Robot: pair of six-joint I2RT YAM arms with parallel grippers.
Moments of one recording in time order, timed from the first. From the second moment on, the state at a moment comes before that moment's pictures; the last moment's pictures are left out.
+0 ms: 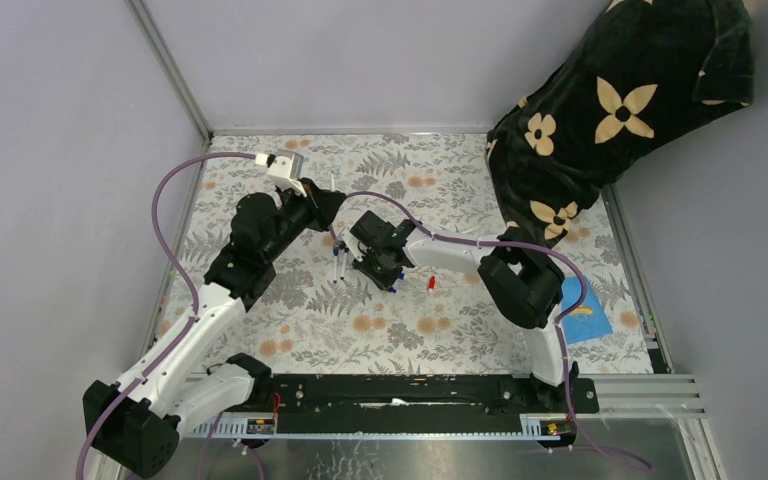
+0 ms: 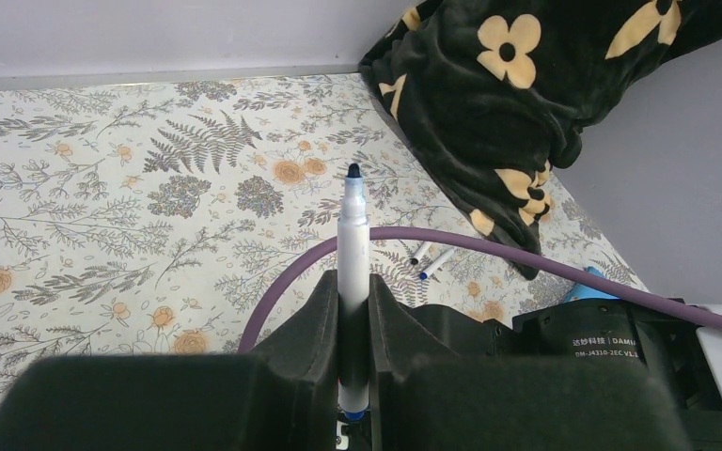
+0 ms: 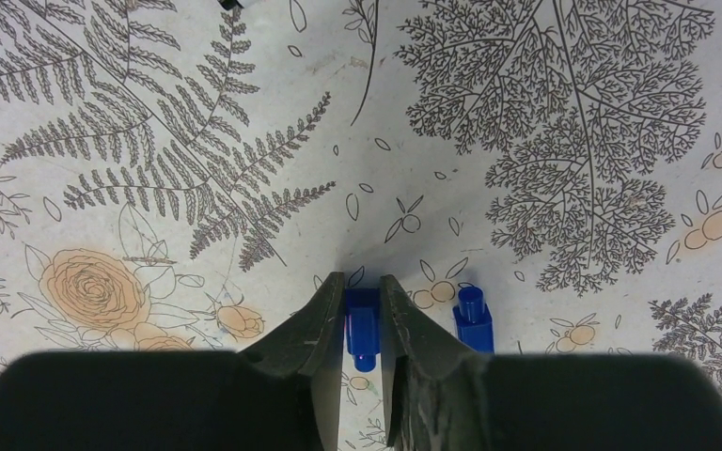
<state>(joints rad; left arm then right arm) -0.43 0.97 0.82 0.07 0.12 -0.36 0.92 2.05 1.44 -0.57 -0.06 -0.10</state>
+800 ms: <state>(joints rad) -0.43 0.97 0.82 0.07 0.12 -0.36 0.92 2.02 1.40 -0.57 -0.05 -0.08</state>
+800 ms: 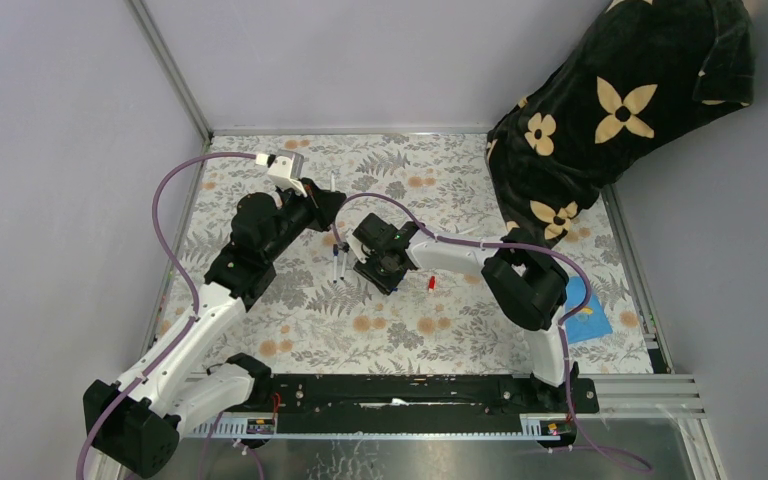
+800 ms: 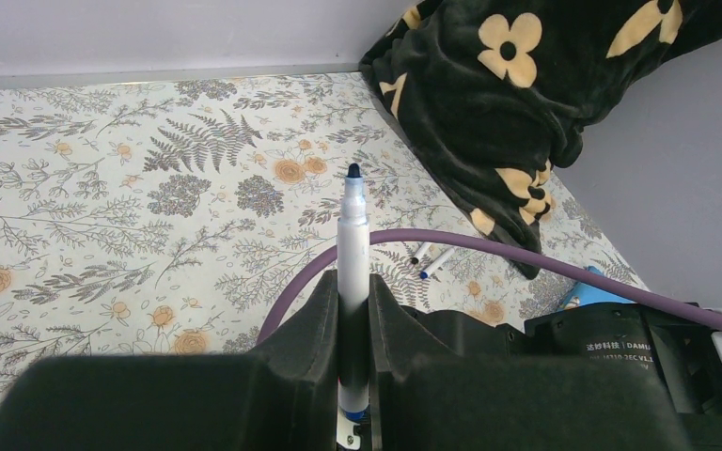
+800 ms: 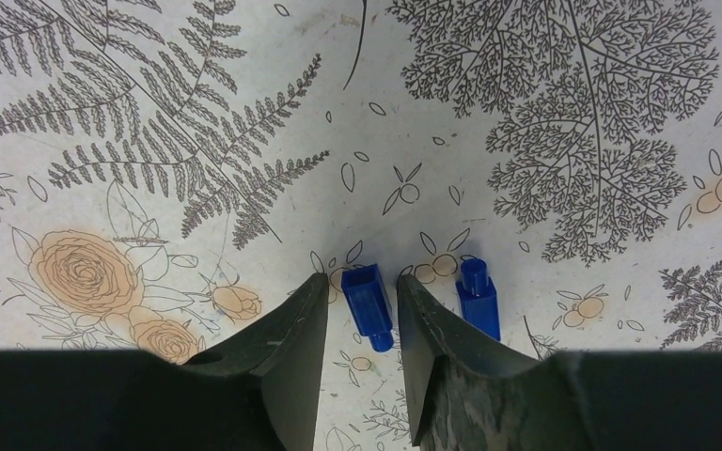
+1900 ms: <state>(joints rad) -0.42 0.97 0.82 0.07 0.12 -0.36 0.90 1.71 1.16 -0.35 -0.17 0.15</state>
